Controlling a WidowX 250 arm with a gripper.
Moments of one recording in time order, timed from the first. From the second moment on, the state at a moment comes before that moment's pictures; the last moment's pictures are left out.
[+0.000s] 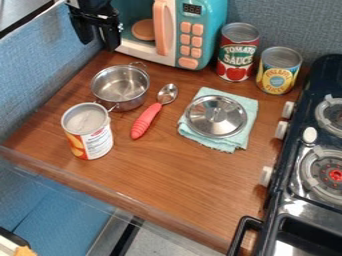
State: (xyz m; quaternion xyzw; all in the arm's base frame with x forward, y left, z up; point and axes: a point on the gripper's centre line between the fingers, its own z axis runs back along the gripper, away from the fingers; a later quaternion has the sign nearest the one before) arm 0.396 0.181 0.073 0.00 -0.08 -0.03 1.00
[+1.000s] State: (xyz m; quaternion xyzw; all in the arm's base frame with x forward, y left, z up) arm 0.357 0.044 0.067 -0.03 -0.11 -0.15 0.98
